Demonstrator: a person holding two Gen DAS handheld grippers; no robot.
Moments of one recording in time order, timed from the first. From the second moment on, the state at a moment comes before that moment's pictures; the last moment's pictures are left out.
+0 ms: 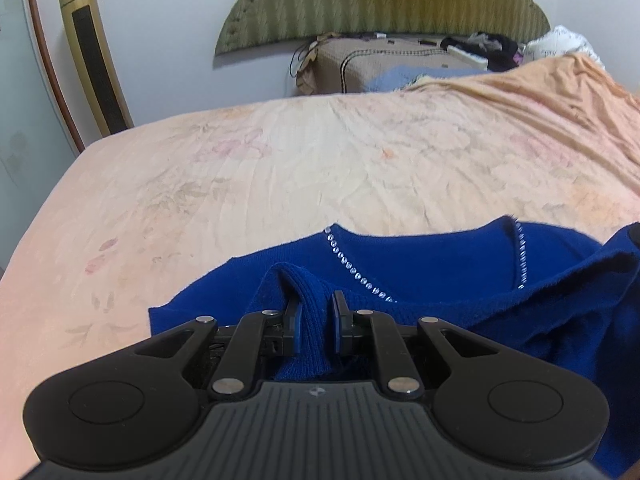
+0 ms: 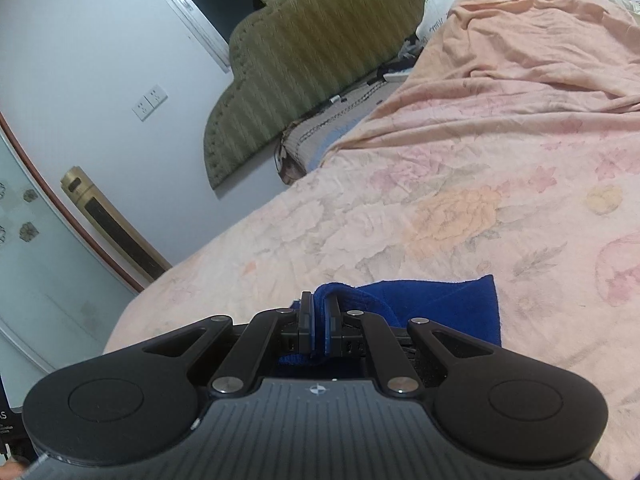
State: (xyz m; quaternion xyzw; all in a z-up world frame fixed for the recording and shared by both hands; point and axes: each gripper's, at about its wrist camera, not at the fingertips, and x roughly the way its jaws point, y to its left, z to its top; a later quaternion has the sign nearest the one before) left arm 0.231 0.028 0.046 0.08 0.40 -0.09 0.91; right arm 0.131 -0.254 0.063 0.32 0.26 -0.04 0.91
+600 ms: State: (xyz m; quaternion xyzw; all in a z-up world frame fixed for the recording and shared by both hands) left arm 0.261 0.085 0.047 0.02 0.41 -0.02 0.91; right arm 0.164 -0.273 0.035 0.33 0.29 -0.07 0.90
